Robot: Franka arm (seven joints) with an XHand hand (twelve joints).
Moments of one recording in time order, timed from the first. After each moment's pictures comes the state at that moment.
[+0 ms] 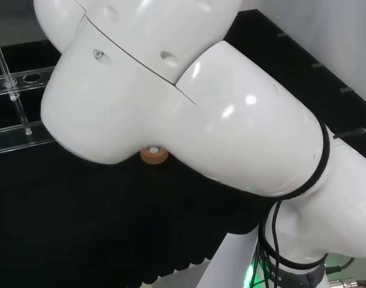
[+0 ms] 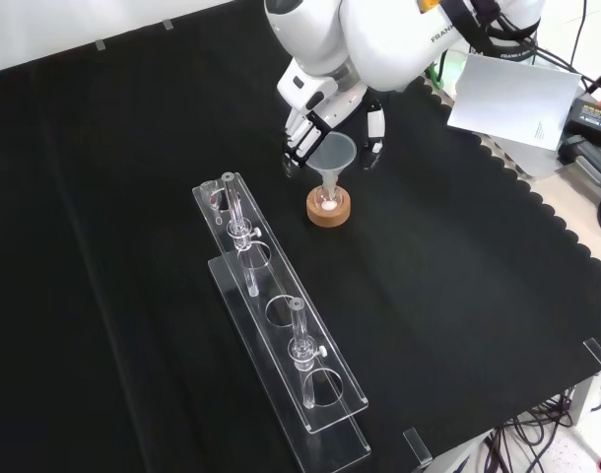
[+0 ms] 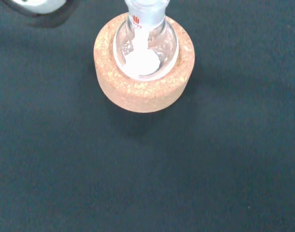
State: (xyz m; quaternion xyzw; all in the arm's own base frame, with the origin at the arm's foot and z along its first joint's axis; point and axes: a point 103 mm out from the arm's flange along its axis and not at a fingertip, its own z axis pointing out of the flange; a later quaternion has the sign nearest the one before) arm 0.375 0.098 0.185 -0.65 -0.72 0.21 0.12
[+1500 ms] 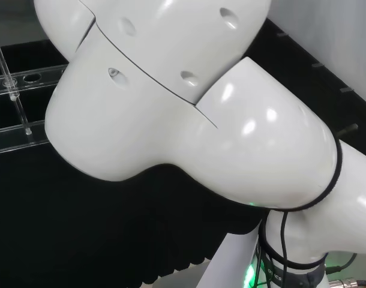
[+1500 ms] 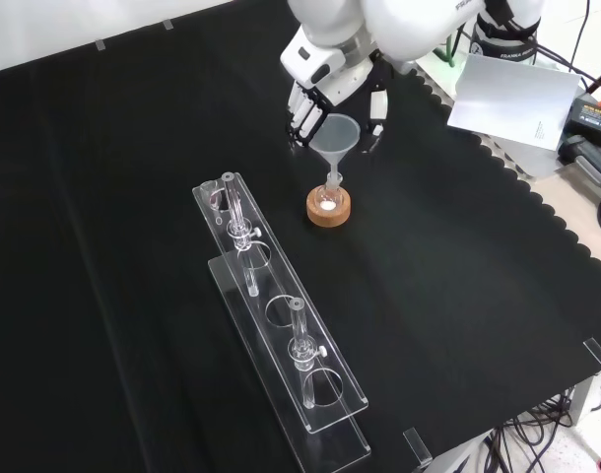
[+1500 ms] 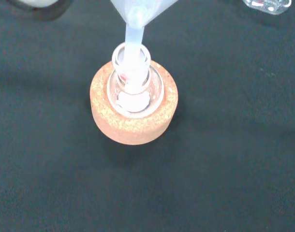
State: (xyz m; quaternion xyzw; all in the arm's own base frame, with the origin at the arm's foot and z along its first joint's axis) arm 0.373 0.100 0.225 -0.66 -0.72 0.19 0.09
